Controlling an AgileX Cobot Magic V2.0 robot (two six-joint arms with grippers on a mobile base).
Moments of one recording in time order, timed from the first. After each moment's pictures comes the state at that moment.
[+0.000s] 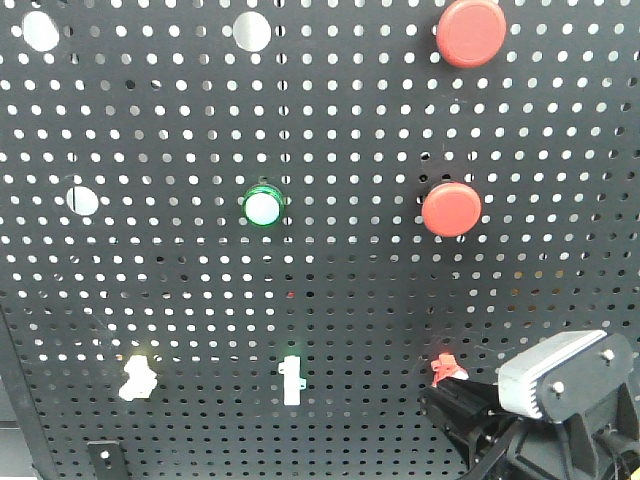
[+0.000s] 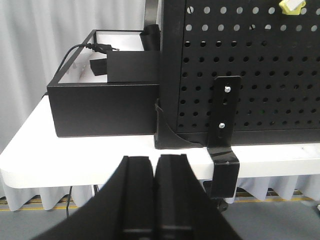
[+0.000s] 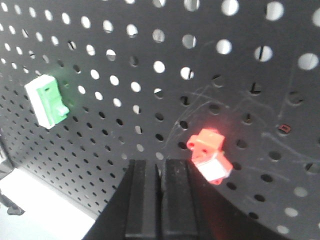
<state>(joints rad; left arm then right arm) -0.08 -0.01 0.03 0.01 0.19 -0.05 0.52 1.08 -0.60 -0.13 -0.17 0.11</state>
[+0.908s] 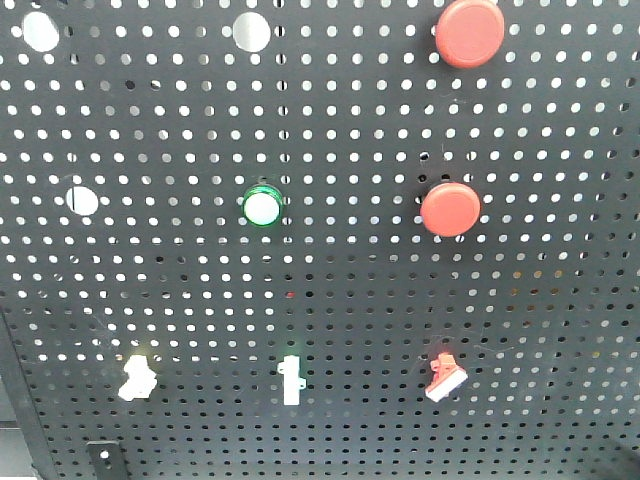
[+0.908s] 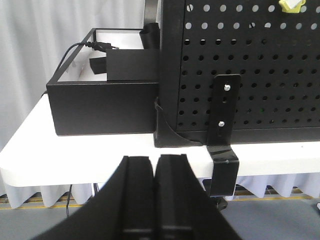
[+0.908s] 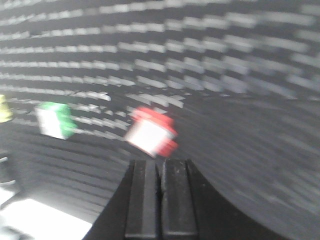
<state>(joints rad) -0.08 -0.01 0.03 0.01 0.19 -0.05 0.34 0.39 -0.18 -0.03 -0.17 0.10</state>
